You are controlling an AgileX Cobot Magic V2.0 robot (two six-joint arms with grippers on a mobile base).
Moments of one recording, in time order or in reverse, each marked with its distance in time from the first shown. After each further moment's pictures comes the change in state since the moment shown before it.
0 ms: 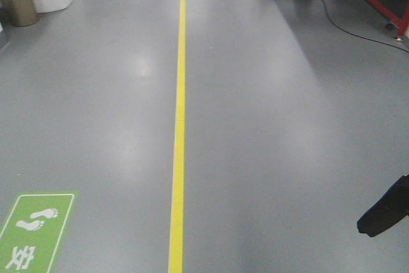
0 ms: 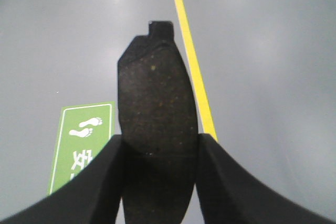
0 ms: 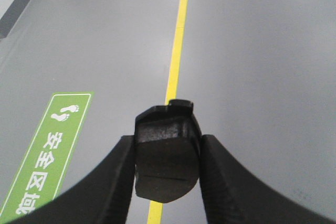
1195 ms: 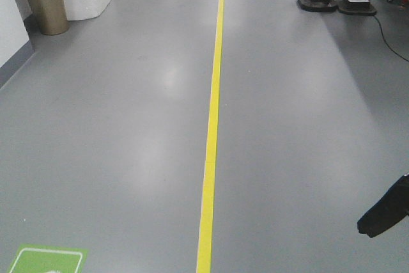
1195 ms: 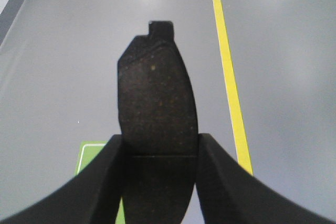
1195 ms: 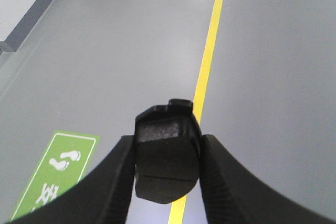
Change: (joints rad) left arm 0.000 0.000 0.000 0.000 0.019 0.000; right arm 0.000 0.000 0.000 0.000 0.001 0.000
